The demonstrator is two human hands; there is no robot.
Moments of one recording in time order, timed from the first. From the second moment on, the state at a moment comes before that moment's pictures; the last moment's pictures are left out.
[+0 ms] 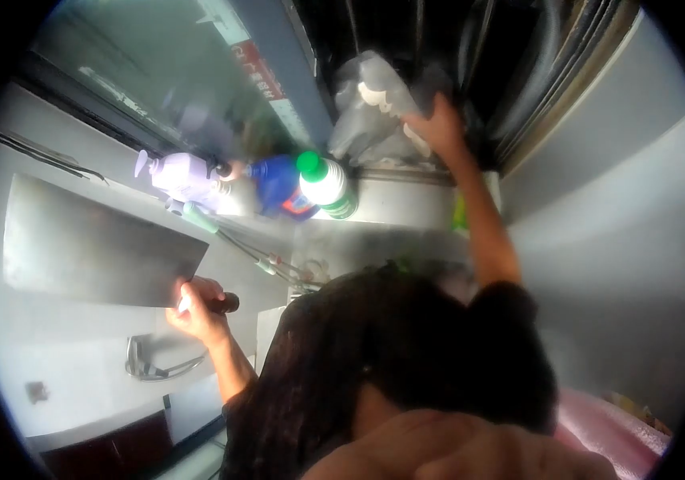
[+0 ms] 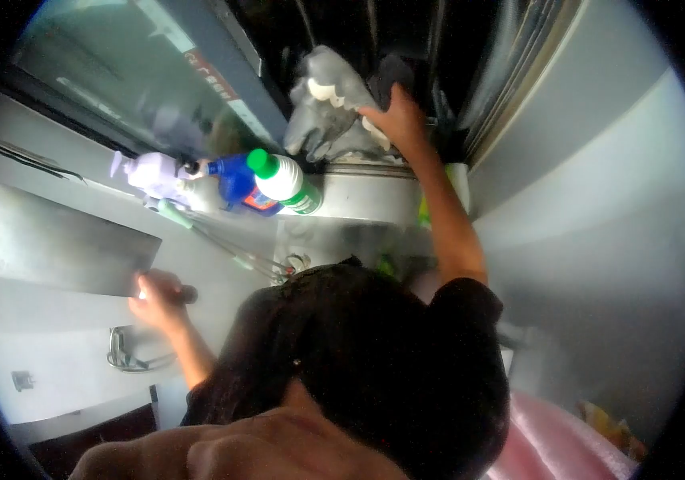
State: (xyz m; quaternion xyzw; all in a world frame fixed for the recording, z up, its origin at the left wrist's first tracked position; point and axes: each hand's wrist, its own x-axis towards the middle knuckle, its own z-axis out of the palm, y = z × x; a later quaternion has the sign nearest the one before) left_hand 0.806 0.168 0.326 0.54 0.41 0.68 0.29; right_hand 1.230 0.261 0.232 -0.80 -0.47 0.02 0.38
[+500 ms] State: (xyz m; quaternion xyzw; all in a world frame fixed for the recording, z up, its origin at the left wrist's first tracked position) left_hand 0.803 0.168 0.320 0.51 0.43 0.68 0.31; right_hand 1.203 0.194 0.273 -0.75 -0.42 -0.01 0.51
